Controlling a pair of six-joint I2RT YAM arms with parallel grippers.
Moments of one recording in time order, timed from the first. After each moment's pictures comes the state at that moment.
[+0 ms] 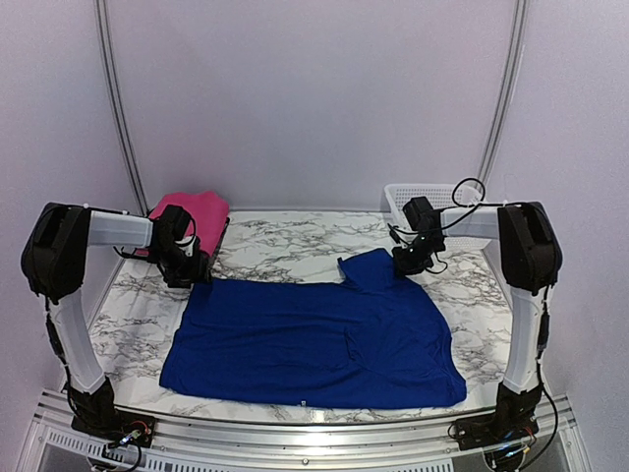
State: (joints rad) left arm -0.24 1.89 1.21 -0.51 0.14 -0.29; right arm 0.29 2.11 1.51 -0.61 -0.11 0.08
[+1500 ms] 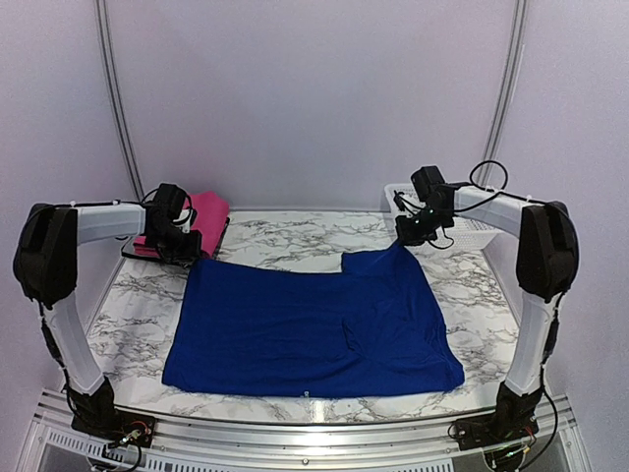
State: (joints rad) left arm -0.23 1.86 1.30 -0.47 0.04 -0.22; right arm 0.29 2.00 1.63 -0.65 -0.11 0.10
